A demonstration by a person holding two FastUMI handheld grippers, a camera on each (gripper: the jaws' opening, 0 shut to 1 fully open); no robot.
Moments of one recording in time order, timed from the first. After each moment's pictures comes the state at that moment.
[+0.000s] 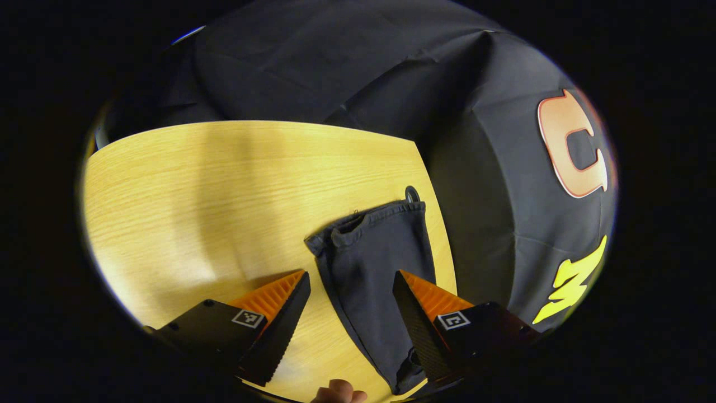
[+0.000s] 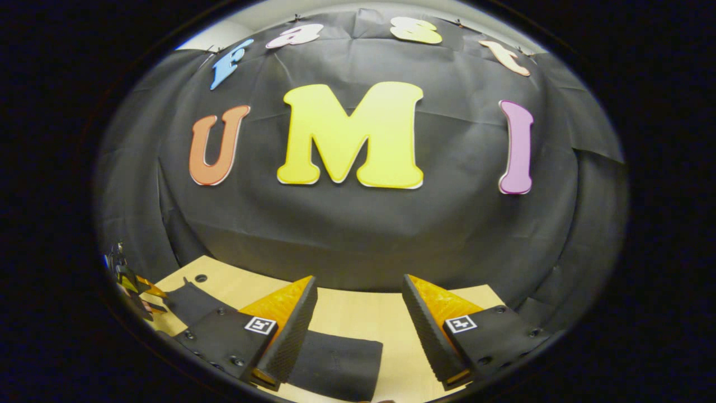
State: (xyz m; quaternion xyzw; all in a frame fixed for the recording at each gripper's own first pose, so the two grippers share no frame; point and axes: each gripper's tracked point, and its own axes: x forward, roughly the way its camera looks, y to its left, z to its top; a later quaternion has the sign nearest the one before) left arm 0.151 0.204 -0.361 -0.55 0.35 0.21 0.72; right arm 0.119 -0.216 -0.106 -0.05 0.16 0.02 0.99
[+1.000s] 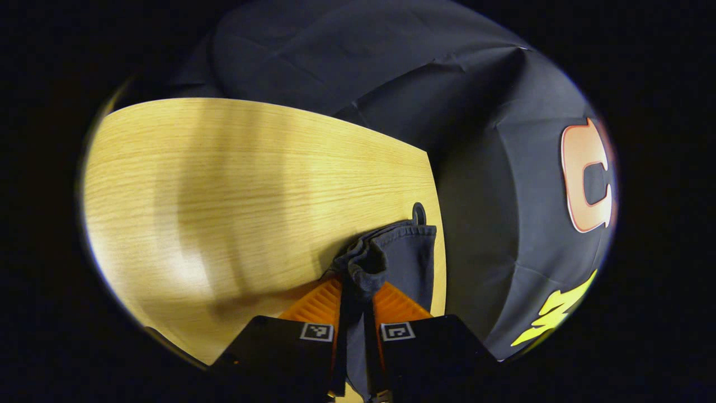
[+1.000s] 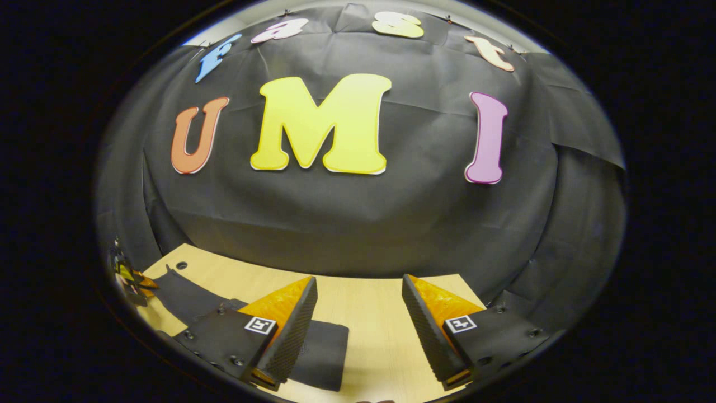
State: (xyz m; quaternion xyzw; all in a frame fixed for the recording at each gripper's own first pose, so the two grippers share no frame) left arm 0.189 0.211 -0.389 -0.60 0.33 0.22 0.69; right arm 0.096 -0.270 -0.111 -0.06 0.19 -0.02 0.98
